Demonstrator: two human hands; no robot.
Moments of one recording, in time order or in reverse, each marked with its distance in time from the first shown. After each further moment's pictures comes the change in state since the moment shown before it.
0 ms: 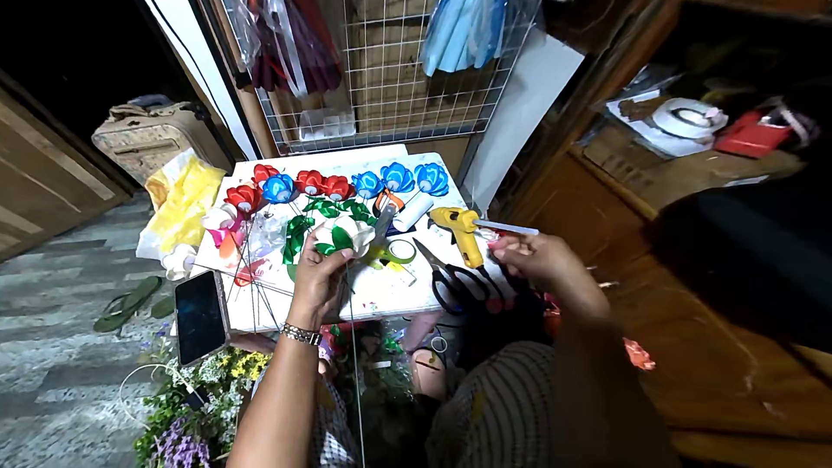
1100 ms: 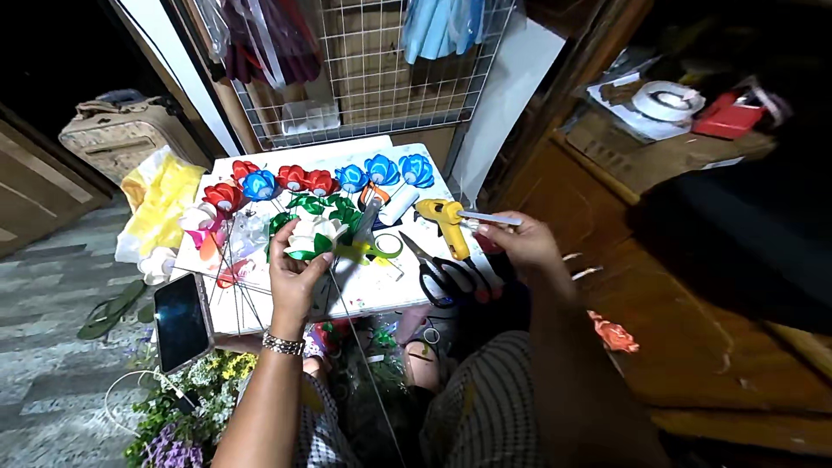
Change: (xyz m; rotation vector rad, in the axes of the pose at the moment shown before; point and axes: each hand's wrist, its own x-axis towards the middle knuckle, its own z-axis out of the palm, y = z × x) left_hand -0.006 -0.003 -0.007 0.267 0.009 0.322; right_hand 0.023 0.021 0.015 0.343 0.194 -0.049
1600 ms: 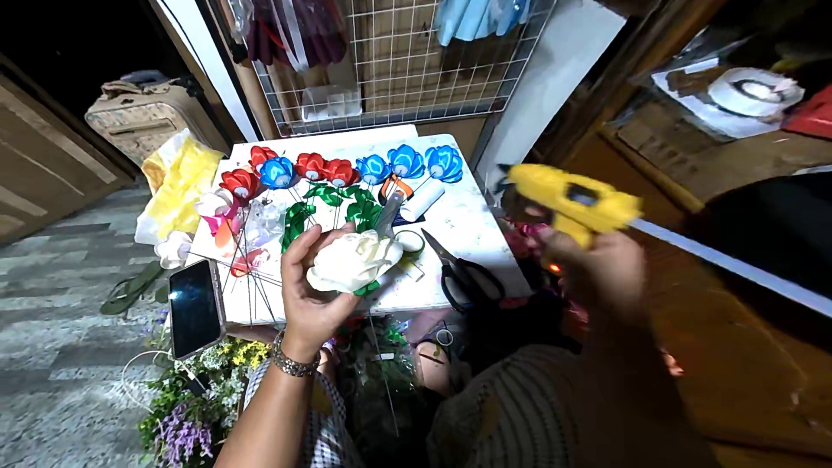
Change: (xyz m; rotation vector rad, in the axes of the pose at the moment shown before) left_hand -0.014 0.018 0.005 0.063 -0.159 0.381; right_hand -0.035 -0.034 -0.005 -0.135 0.107 -0.133
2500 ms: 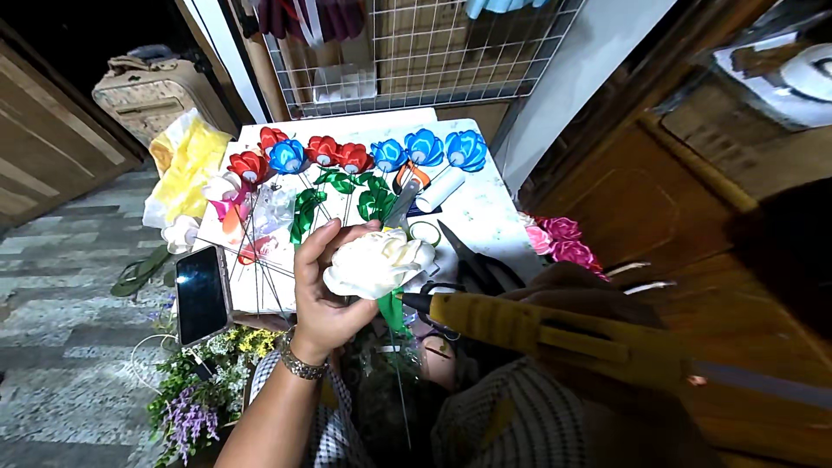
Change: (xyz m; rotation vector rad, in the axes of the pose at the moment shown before) left_hand 0.001 0.007 0.003 -0.049 -0.061 0.059; right_hand -0.047 -0.045 0.023 0.314 -0.450 -0.687
